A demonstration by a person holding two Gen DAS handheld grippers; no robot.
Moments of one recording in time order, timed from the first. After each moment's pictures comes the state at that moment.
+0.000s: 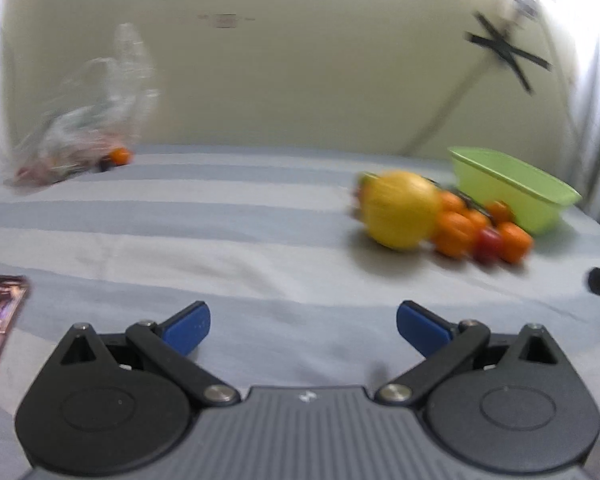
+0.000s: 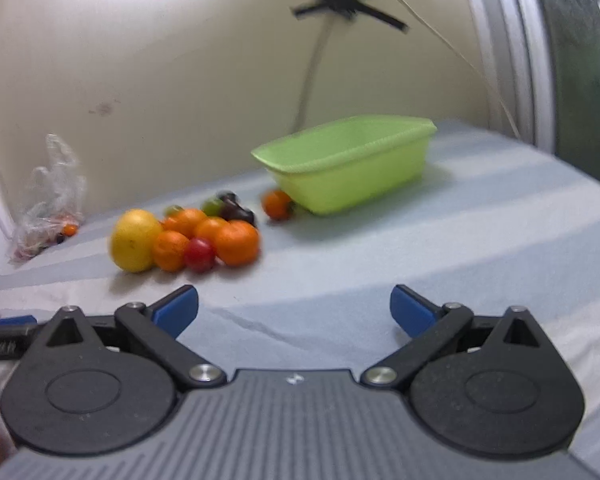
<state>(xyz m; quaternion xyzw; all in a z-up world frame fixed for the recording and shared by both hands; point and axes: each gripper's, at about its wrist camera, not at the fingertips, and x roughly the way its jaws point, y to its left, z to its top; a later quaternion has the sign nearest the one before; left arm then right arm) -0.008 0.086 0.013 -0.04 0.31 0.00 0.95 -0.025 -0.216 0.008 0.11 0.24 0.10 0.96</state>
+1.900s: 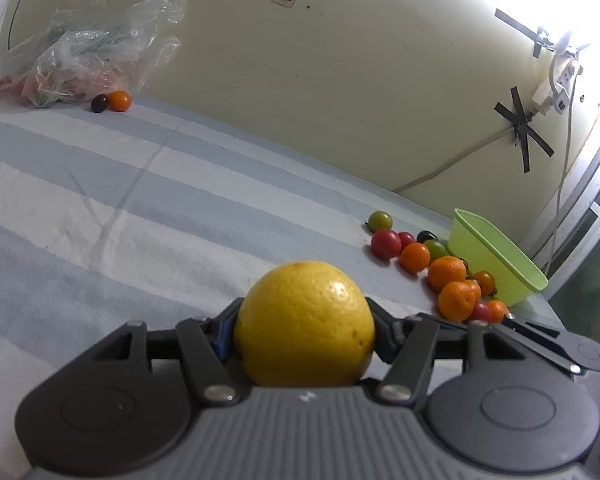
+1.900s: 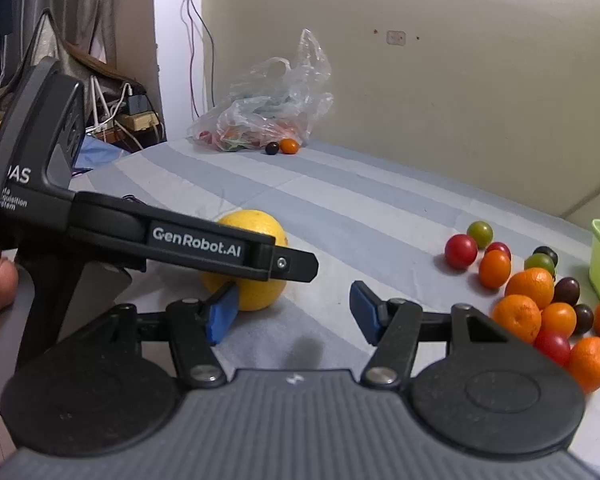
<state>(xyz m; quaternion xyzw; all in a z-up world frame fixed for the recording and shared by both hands) 0.018 0.158 0.007 -0.20 0.31 -0.08 0.93 0.006 -0.041 0.027 -0.07 0.26 0.38 0.89</state>
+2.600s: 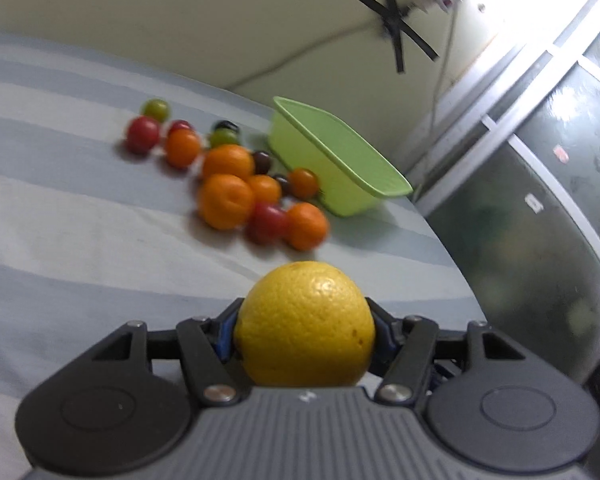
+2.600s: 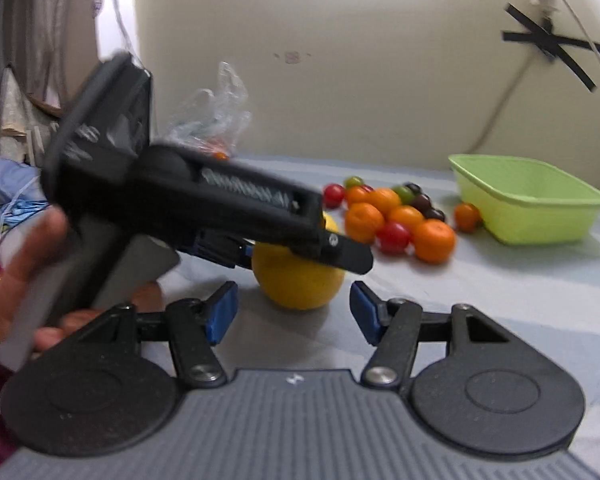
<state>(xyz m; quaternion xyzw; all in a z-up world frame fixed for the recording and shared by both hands) 0.037 0.027 0.014 -0.20 0.39 -0.27 0.86 -0.048 -0.153 0.021 0.01 0.25 0.29 0.92</state>
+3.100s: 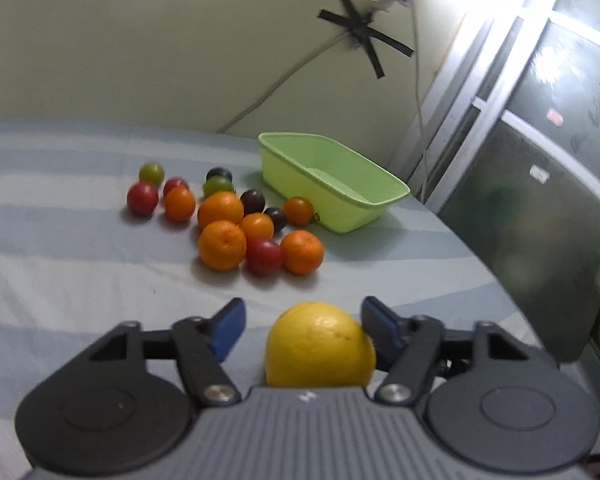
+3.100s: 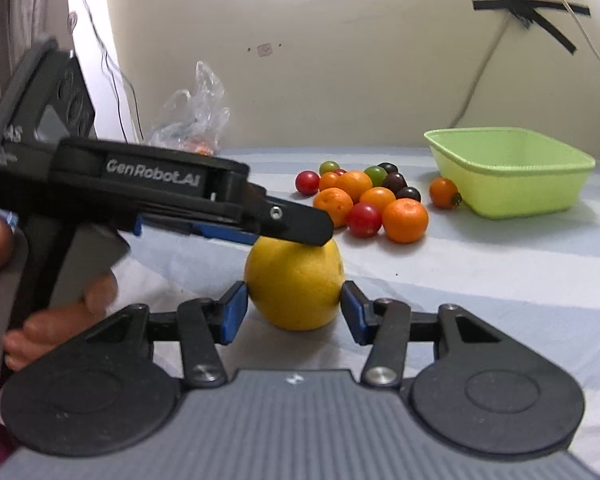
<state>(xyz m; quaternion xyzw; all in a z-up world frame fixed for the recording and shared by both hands) 0.019 0.010 0.047 -0.09 0.35 -0.24 0.90 -0.035 -0.167 0.018 0.02 0.27 0.28 0.92</state>
